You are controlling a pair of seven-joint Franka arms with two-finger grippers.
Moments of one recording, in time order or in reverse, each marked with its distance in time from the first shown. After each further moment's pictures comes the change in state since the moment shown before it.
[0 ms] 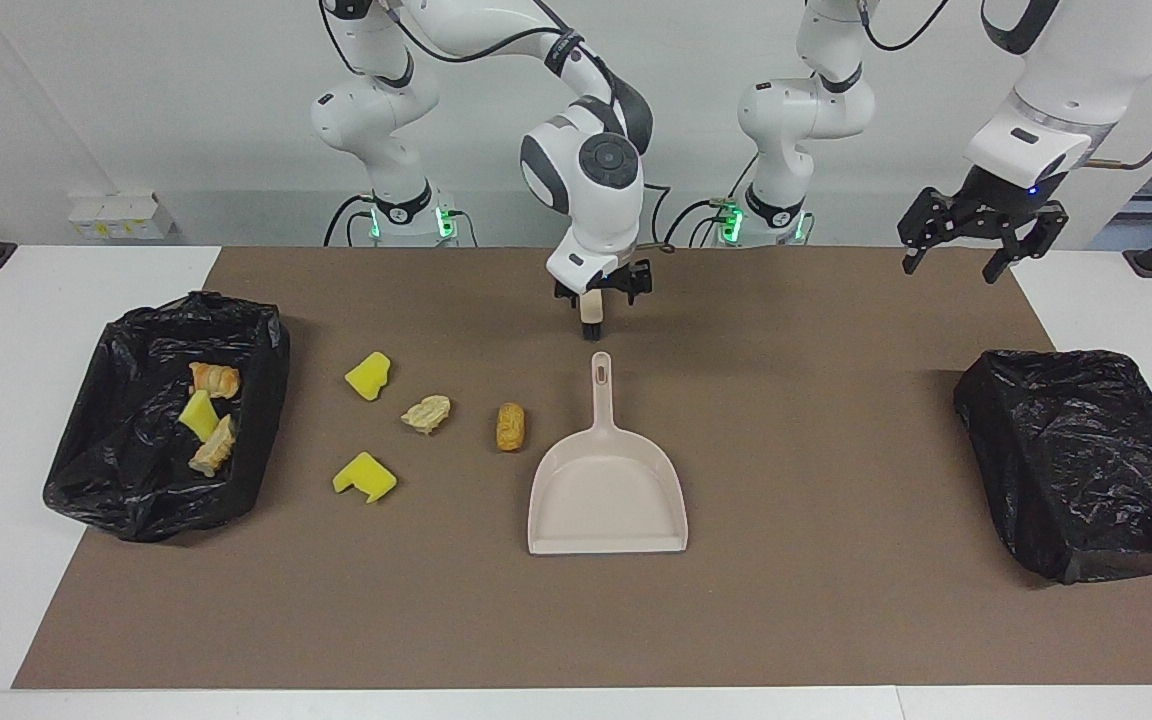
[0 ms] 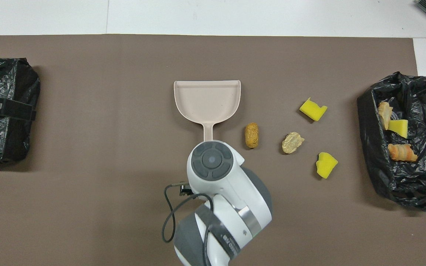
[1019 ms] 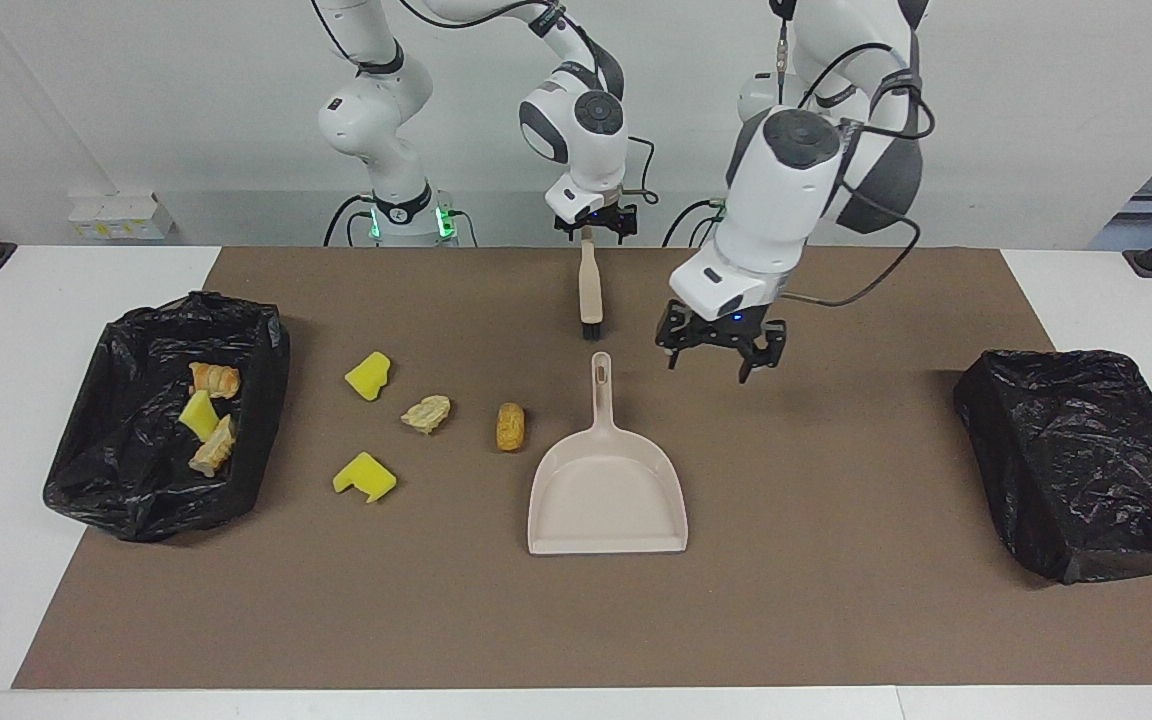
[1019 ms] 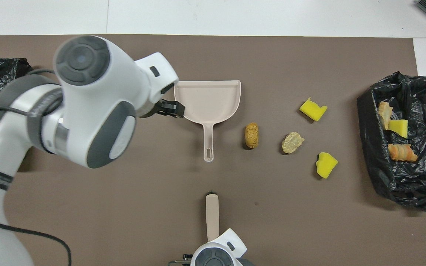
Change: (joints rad) left arm -0.422 0.282 -0.017 -0.049 -0.003 0.365 -0.407; right arm 0.225 -0.227 0.000 -0.457 0.114 0.256 0.243
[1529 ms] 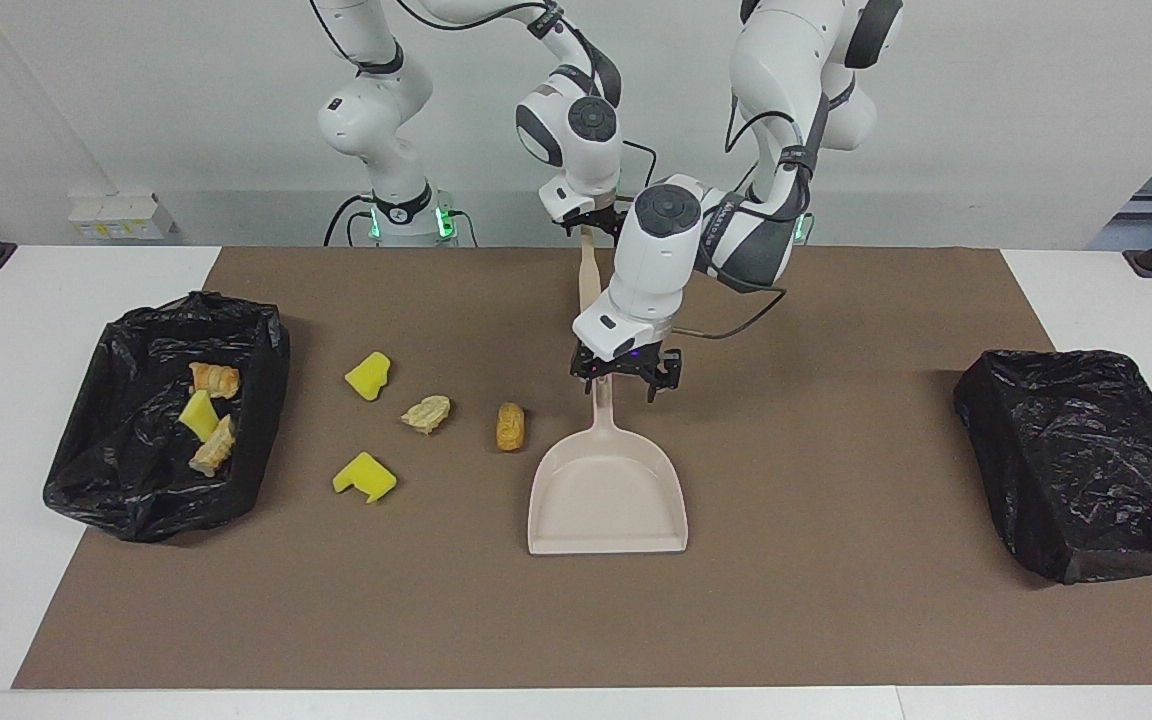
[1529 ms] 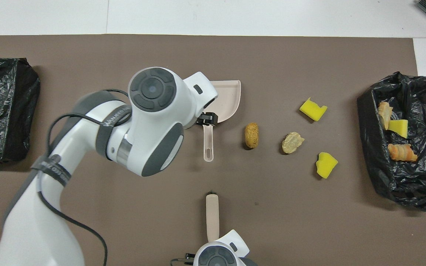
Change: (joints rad) left arm -0.110 0.095 0.001 -0.117 0.000 0.202 -0.172; right arm -0.002 -0.005 -0.003 -0.014 0.041 0.000 0.145
